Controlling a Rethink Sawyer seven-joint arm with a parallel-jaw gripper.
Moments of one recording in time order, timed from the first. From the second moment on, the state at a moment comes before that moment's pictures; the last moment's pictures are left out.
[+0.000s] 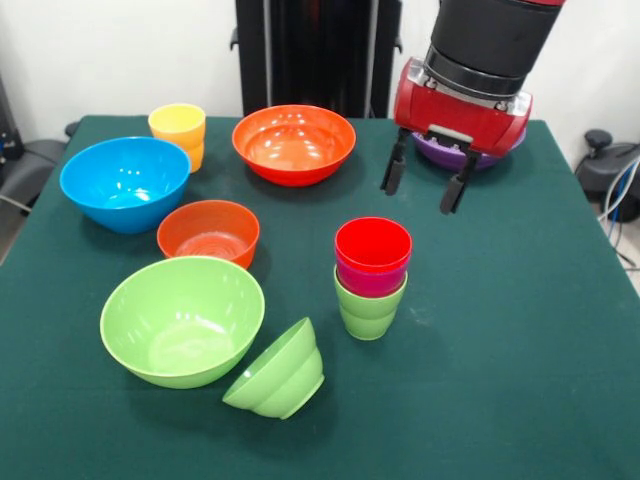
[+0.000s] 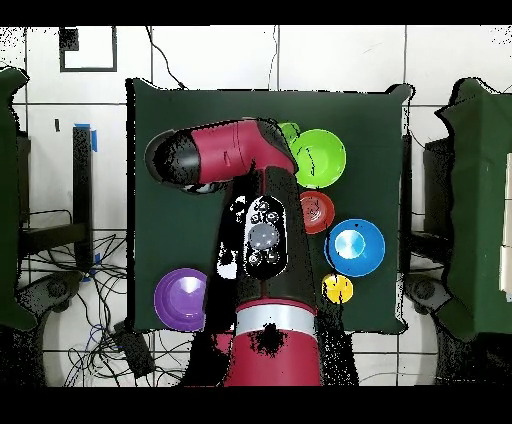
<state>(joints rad) -0.06 -0.60 0.03 1.29 -0.31 0.83 2.20</state>
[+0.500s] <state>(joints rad) -0.06 -0.62 0.02 1.29 -0.31 0.83 2.20</state>
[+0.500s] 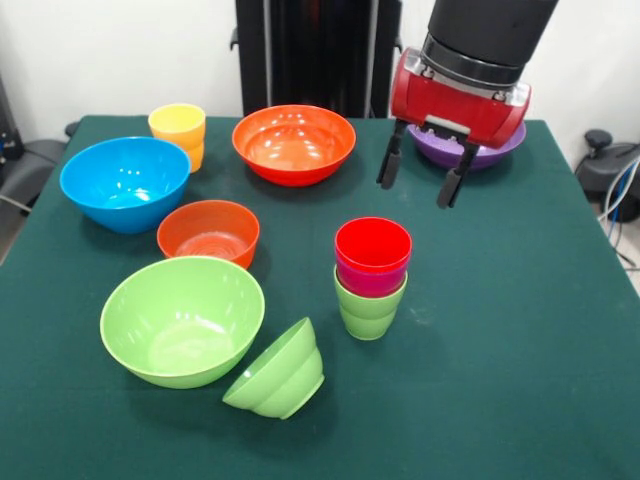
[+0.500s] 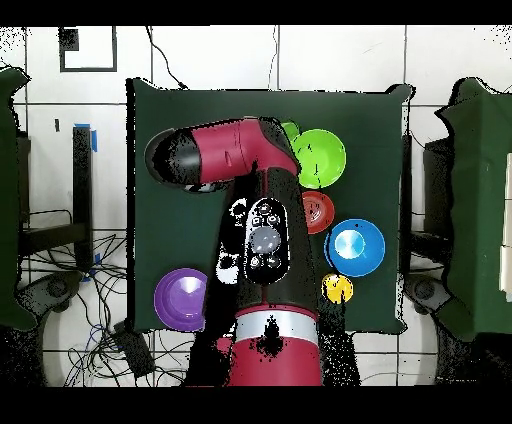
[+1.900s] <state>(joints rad) -0.14 -0.84 0.04 1.63 -0.31 0.71 2.20</state>
